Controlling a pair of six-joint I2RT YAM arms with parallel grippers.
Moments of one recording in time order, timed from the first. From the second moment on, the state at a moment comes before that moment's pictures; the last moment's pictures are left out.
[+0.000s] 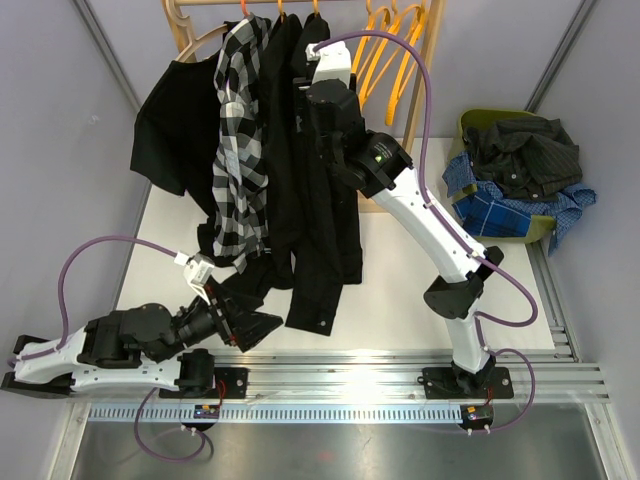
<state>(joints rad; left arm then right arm) -1.51 0.28 0.76 -0.64 -0.51 -0.76 0.87 2.04 2.56 -0.65 0.72 0.13</state>
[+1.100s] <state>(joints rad) -1.51 0.28 0.74 -0.63 -0.49 -0.77 0.83 2.02 2.44 -0.56 0.64 0.10</state>
